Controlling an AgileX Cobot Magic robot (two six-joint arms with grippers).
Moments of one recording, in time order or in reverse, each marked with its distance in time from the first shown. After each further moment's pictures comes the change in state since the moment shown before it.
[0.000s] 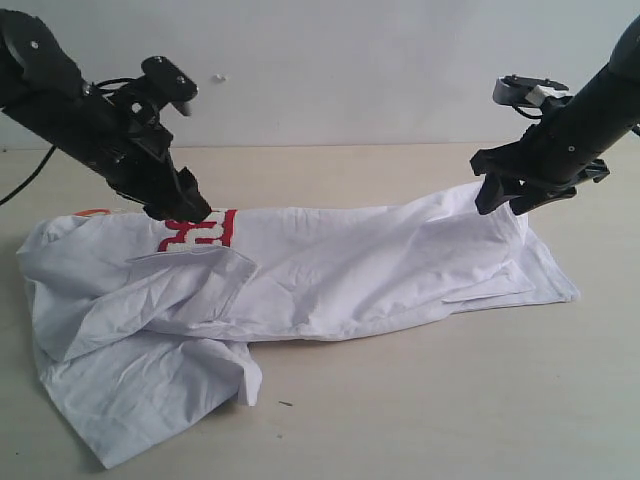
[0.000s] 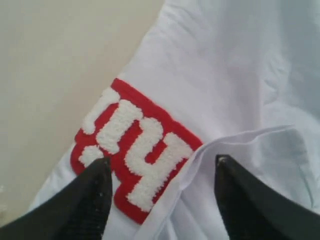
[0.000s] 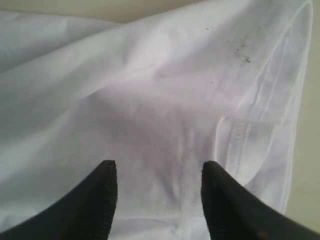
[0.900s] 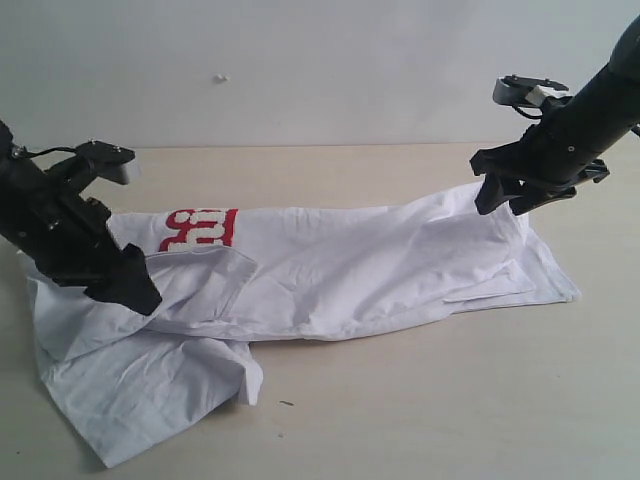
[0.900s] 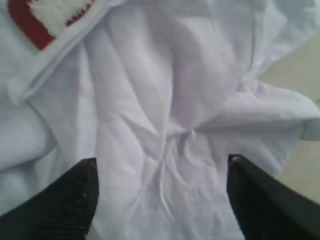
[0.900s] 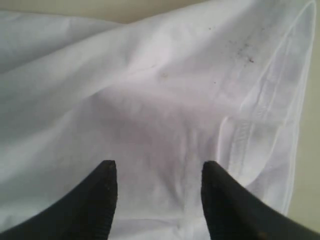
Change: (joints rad) left arm 0.093 -0.106 0.262 -0.030 0.162 -0.176; right arm 0.000 0.000 0.000 0.000 0.000 0.000
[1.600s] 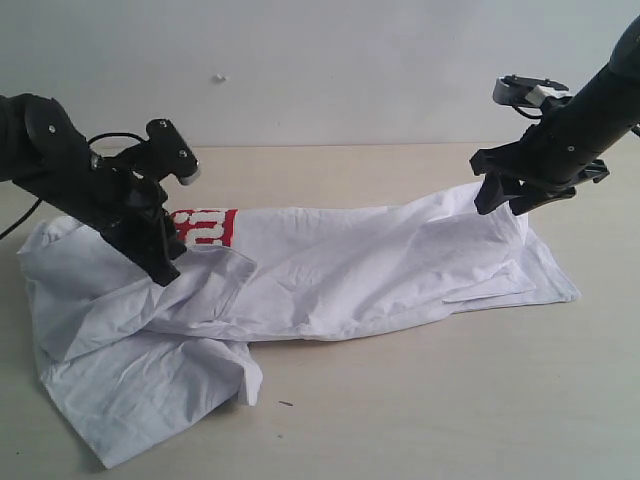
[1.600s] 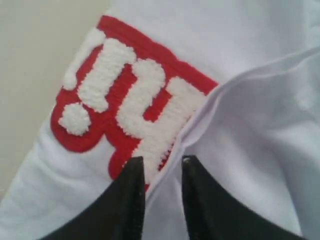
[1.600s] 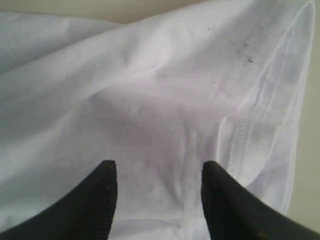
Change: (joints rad) left arm -0.107 0.142 -0.076 0.122 -0.400 0.261; right arm 0.000 0.000 0.000 0.002 0.000 0.000
